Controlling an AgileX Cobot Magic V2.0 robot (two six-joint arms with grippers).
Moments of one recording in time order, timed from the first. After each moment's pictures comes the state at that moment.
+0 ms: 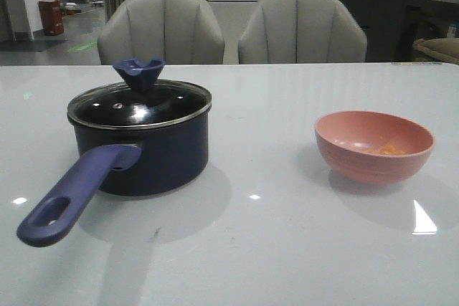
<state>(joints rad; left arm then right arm) 0.04 0.28 -0.42 -0.12 0.41 -0.02 0.07 -0.01 0.03 0.03 0.08 0.00</state>
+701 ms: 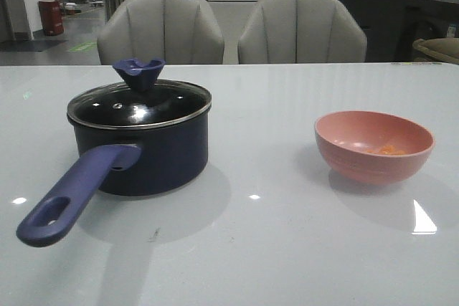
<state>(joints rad) 0.03 0.41 -0.50 -0.12 0.53 -0.02 0.07 -0.01 0.03 0.03 0.08 0.00</state>
